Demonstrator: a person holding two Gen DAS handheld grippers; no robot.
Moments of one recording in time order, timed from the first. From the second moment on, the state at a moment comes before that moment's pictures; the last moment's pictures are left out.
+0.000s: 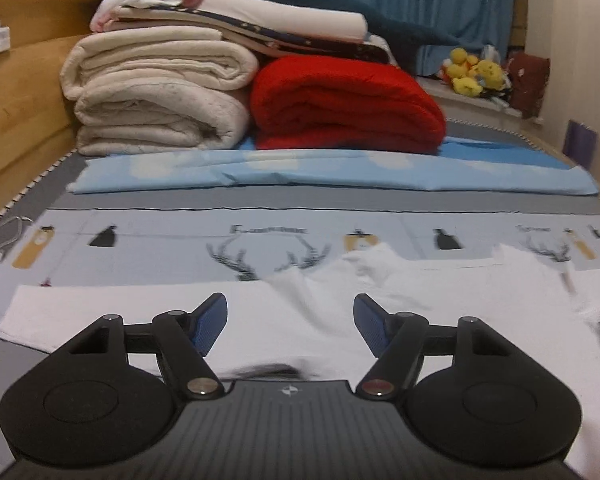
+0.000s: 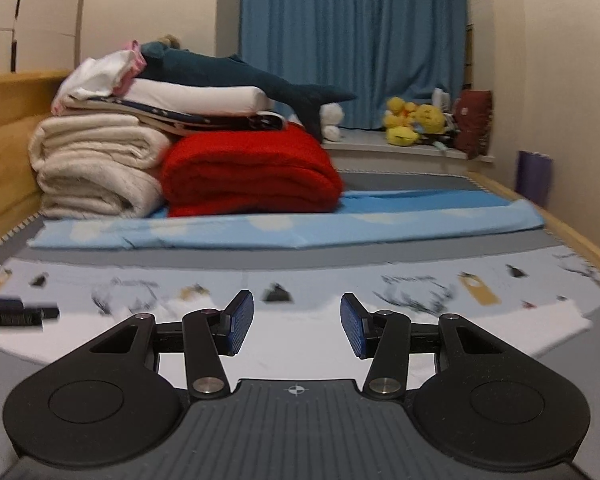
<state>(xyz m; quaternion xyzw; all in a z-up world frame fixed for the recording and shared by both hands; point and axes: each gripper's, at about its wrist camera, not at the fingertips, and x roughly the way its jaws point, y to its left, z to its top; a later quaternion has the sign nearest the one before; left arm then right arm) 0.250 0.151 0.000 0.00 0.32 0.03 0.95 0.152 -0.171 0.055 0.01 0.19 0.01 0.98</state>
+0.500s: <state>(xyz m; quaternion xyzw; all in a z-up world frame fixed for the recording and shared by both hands) 0.286 0.231 -0.035 -0.05 0.37 0.10 0.92 0.266 -0.145 0.031 0.03 0.23 0.05 0.97</state>
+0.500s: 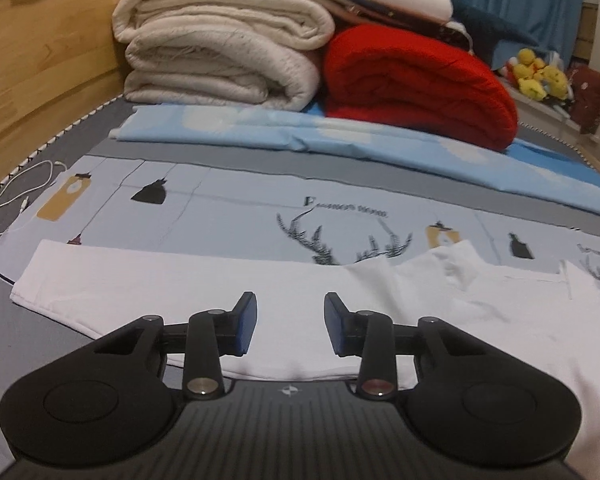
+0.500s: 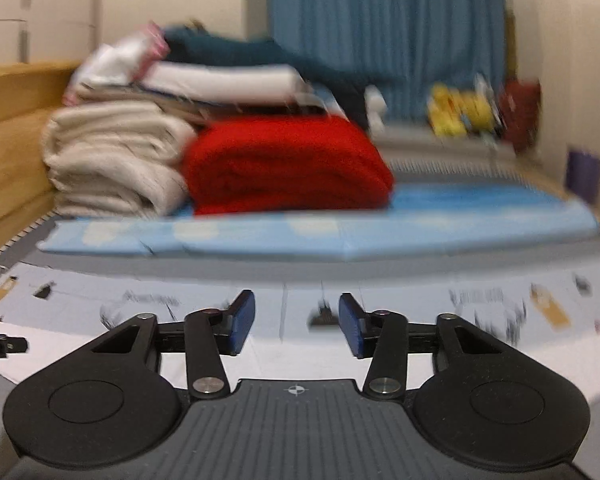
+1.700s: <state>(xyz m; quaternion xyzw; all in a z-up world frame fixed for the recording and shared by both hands) 0.320 0.357 -0.047 -0.20 0.37 0.29 0.86 0.310 -0.144 0.010 0.02 0.31 0.11 0.94</state>
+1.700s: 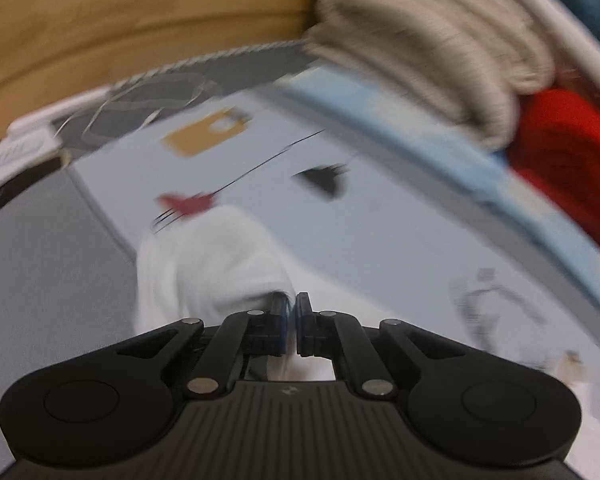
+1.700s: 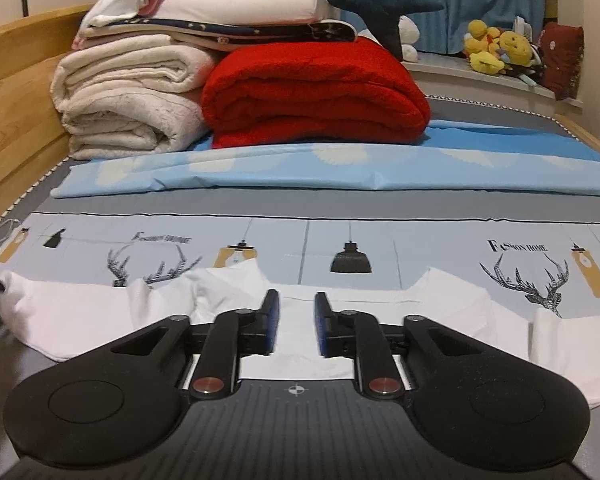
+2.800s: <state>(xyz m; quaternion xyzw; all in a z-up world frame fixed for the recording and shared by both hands) 0.323 0.098 -0.022 -0.17 0.35 -0.02 0.92 0.301 -0.183 -0.021 0.07 0.36 0.04 0.93</state>
